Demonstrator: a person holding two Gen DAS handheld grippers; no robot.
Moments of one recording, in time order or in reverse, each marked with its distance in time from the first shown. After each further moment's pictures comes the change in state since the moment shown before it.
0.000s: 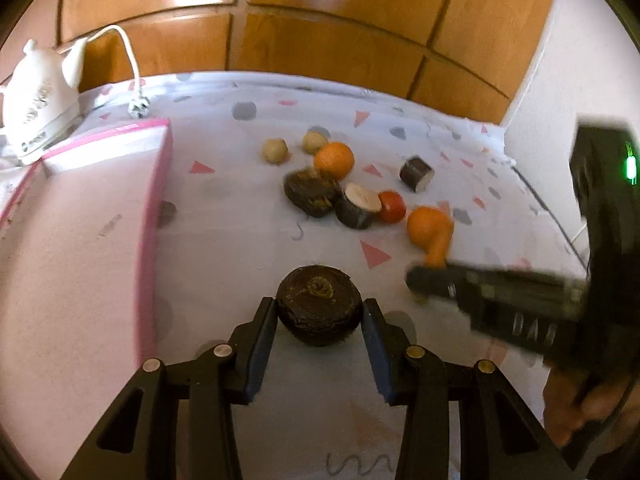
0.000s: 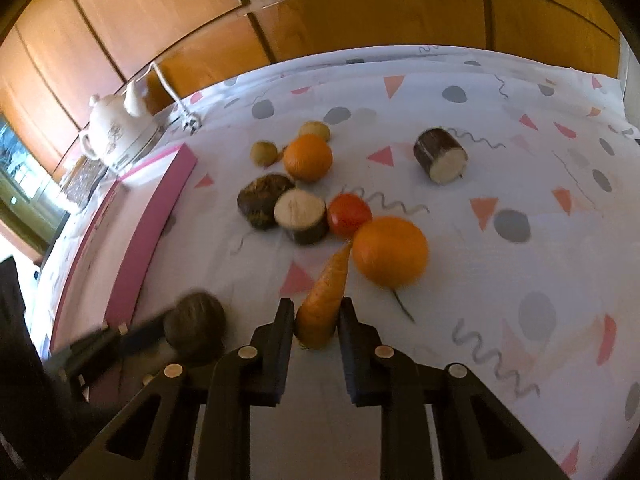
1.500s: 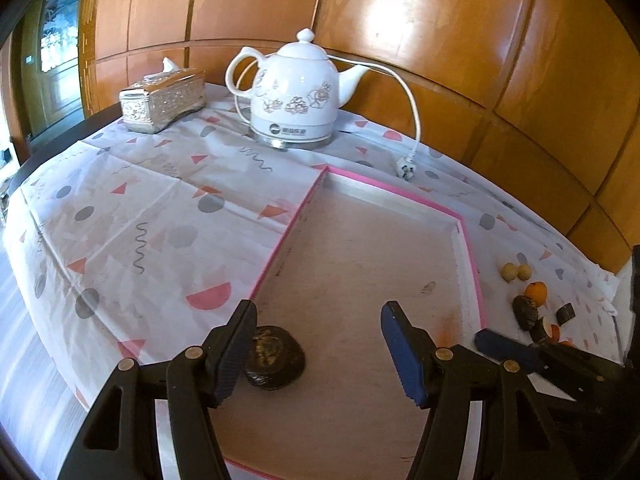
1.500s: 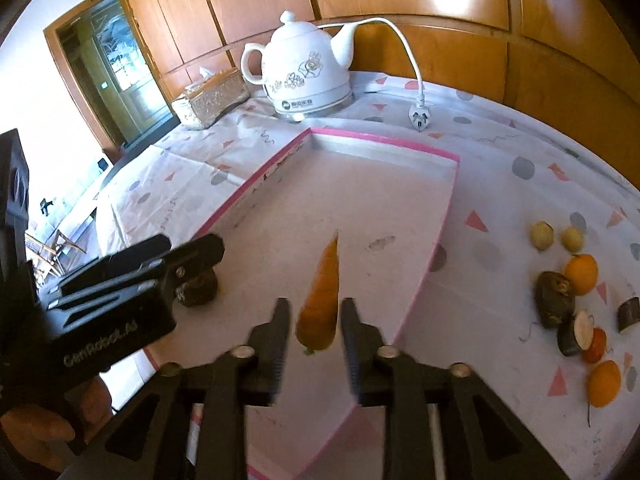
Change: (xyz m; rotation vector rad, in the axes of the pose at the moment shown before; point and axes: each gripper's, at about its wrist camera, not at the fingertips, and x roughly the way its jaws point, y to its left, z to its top) left arm -0.115 0.161 -0.017 -0.432 -0.176 0.419; right arm 0.032 0.210 0.011 -0.436 0.032 0.212
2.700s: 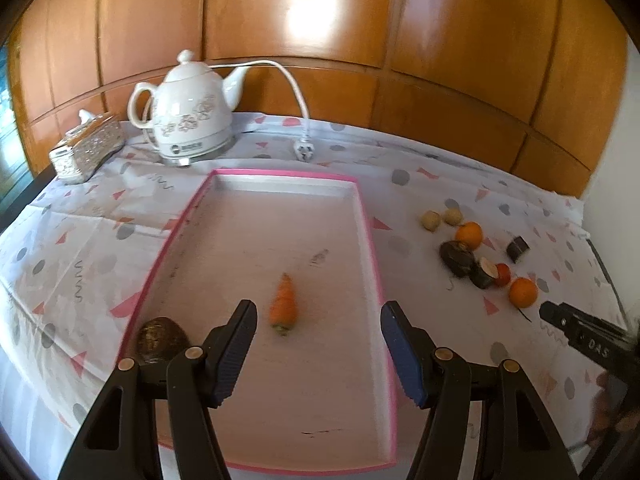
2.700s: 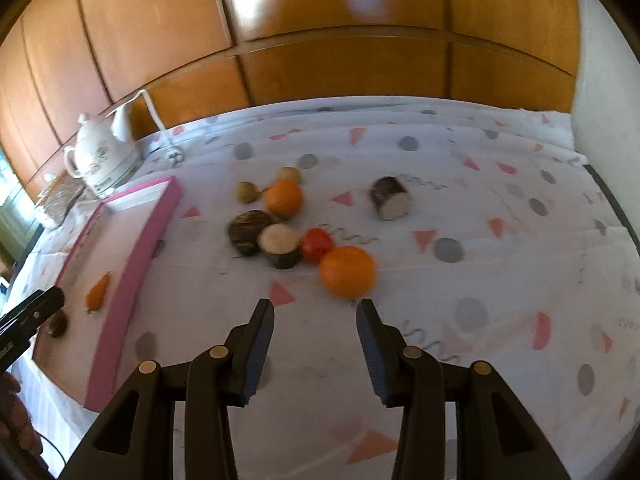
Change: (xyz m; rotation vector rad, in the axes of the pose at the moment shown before) left arm -0.016 -0.091 -0.027 0.265 0.012 -0.130; right arm -0.111 -0.154 -0.099 0.429 -0.136 -0.418
